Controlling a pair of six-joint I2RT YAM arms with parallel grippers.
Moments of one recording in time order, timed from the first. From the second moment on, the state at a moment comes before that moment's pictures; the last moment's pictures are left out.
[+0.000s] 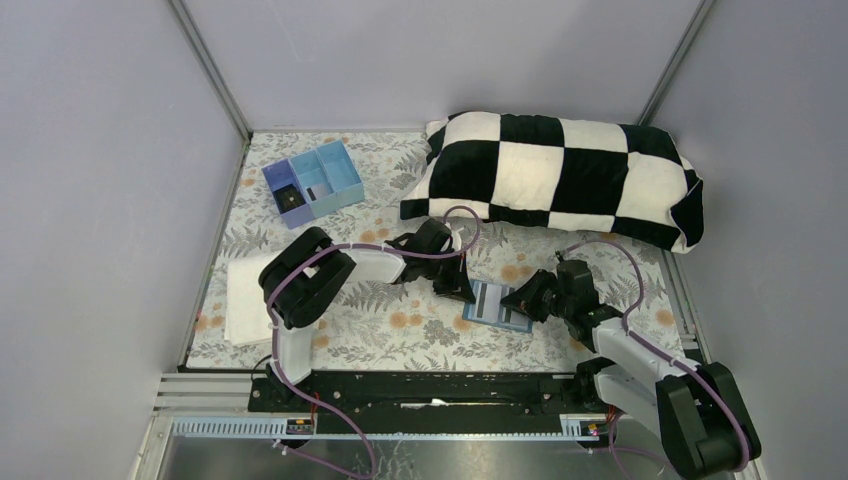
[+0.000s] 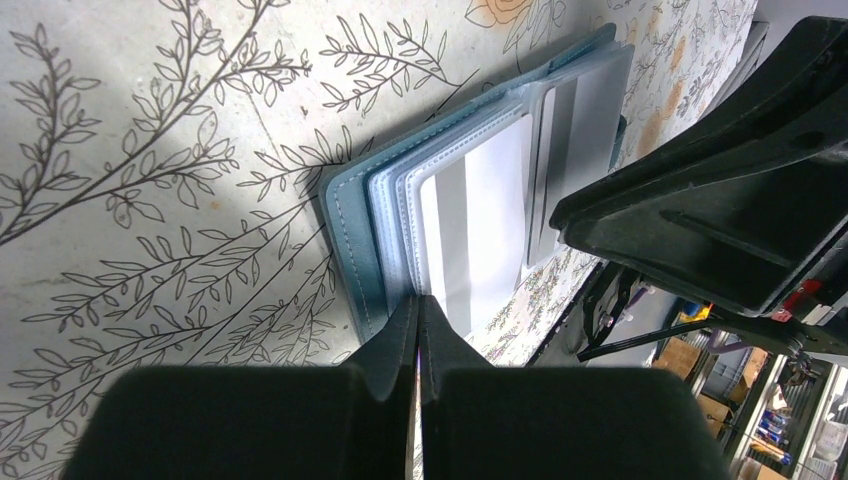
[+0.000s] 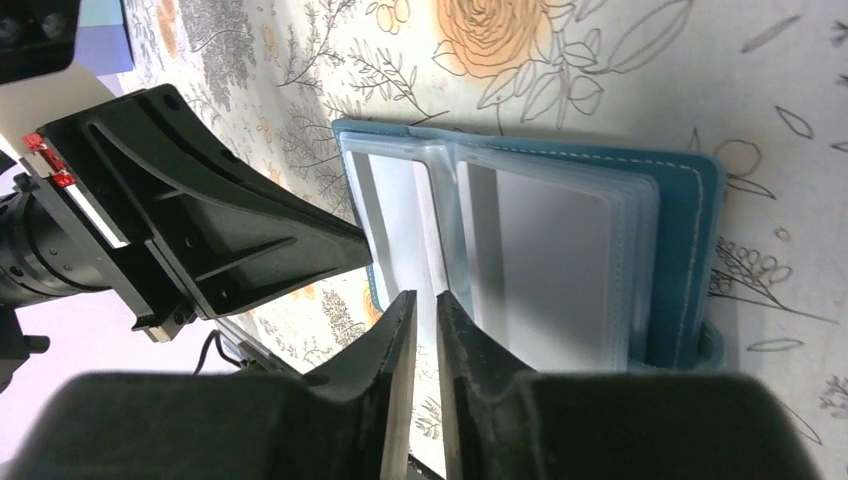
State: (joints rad) left arm -0.80 1.93 1.01 0.07 0.56 -0.75; right arm 0.30 0.98 0.20 0.04 -0.37 0.98
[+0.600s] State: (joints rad) left arm -0.79 1.93 1.01 0.05 0.58 -0.73; right arm 0.30 1.15 0.20 0.16 -0.44 0.96
